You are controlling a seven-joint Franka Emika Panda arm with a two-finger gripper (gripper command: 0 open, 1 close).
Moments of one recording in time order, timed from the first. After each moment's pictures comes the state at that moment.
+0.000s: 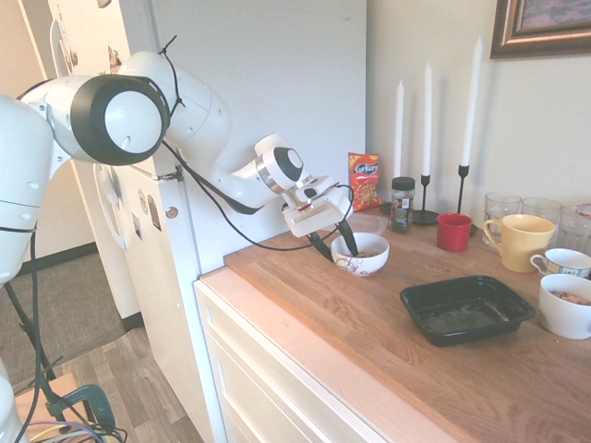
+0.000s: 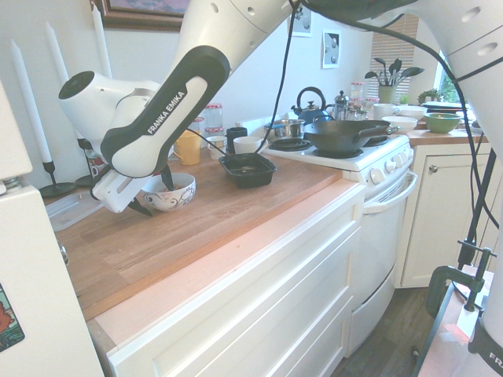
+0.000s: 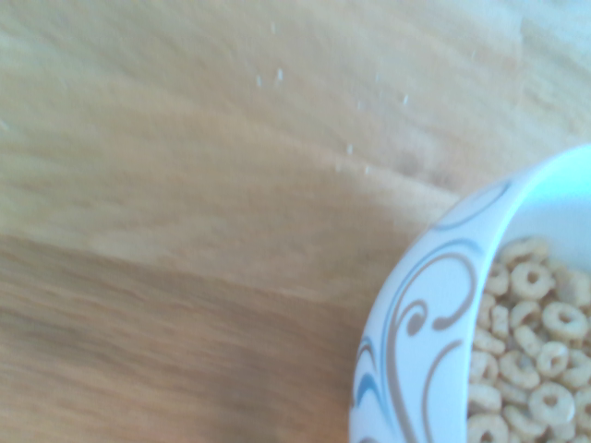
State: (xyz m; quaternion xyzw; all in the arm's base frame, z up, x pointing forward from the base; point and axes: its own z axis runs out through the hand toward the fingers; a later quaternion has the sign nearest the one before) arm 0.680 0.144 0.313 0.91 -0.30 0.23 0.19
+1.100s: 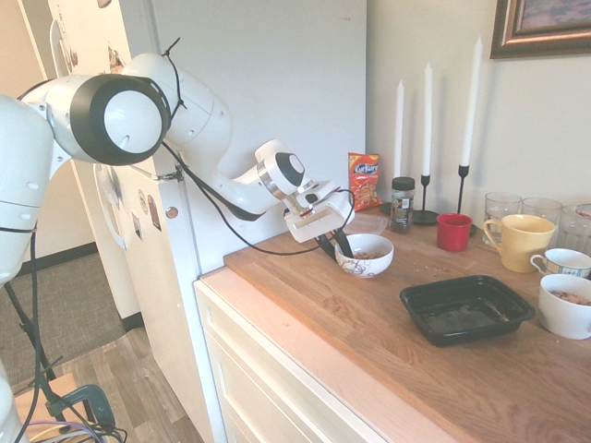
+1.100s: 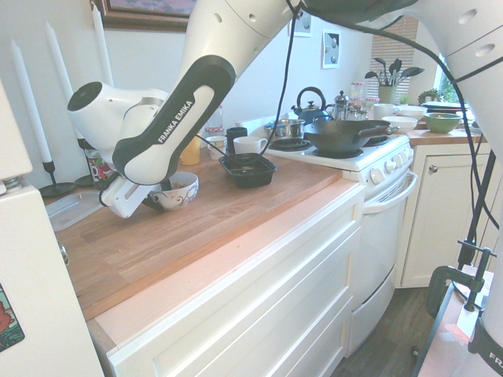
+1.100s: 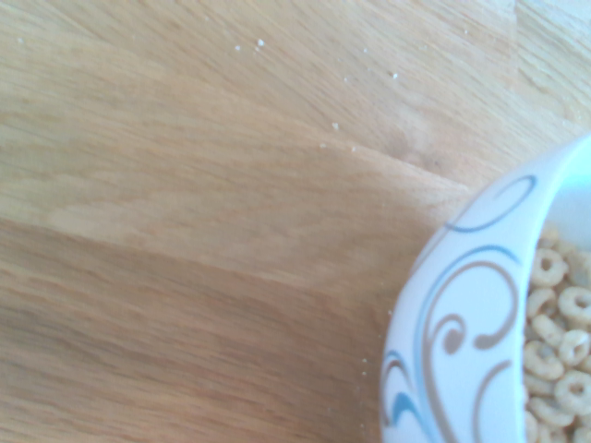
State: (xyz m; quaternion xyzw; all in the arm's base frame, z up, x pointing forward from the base) arm 0.676 0.136 0.303 0.90 -0.30 0.23 0.20
